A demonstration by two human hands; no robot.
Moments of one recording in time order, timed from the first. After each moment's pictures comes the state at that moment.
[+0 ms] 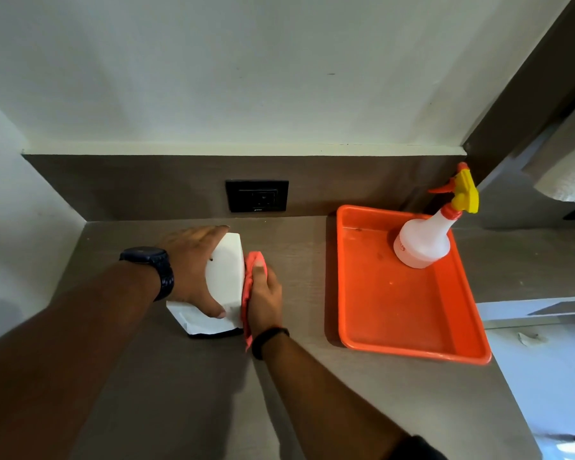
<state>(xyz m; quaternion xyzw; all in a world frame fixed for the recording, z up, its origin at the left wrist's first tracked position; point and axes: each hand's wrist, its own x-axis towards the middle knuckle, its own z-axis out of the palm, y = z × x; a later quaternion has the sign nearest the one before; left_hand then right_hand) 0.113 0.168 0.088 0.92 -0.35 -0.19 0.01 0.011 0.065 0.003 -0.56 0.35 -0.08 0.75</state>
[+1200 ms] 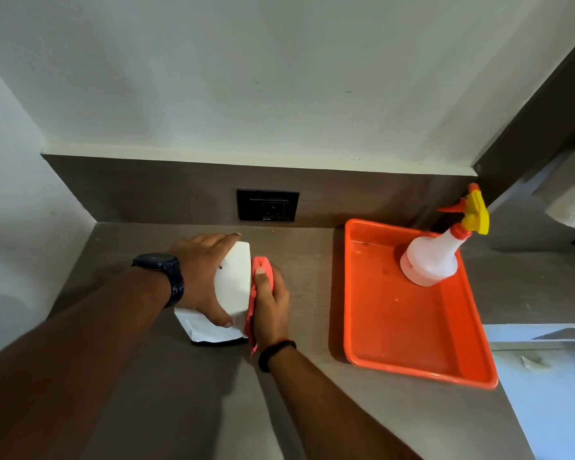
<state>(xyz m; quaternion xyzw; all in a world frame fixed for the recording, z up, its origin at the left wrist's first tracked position) 0.115 0.168 0.084 0.91 -0.36 -0.18 0.00 0.010 0.068 0.015 -0.58 0.31 -0.10 0.75</state>
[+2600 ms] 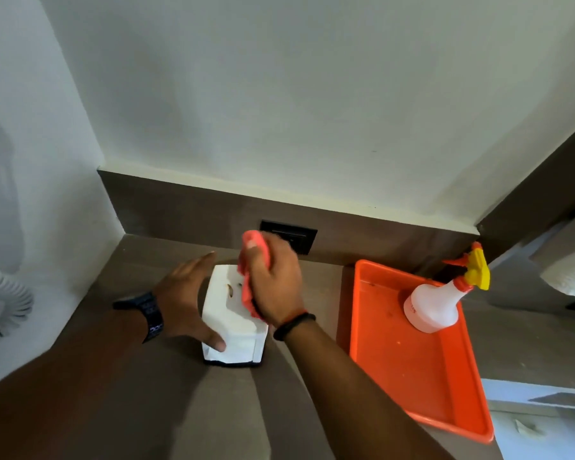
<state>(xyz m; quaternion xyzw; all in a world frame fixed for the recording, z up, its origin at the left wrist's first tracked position) 0.105 0.229 0.086 0.92 -0.26 -0.18 0.23 0.048 0.063 0.113 -0.84 0.11 -0.15 0.51</state>
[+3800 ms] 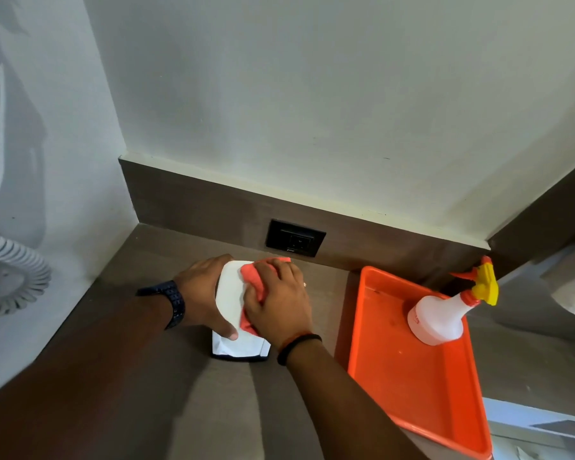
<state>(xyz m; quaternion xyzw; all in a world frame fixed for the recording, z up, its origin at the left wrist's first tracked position) 0.099 0.213 0.085 0.91 -0.27 -0.17 0.28 0.025 0.051 0.076 -0.96 0.03 -0.08 0.27</state>
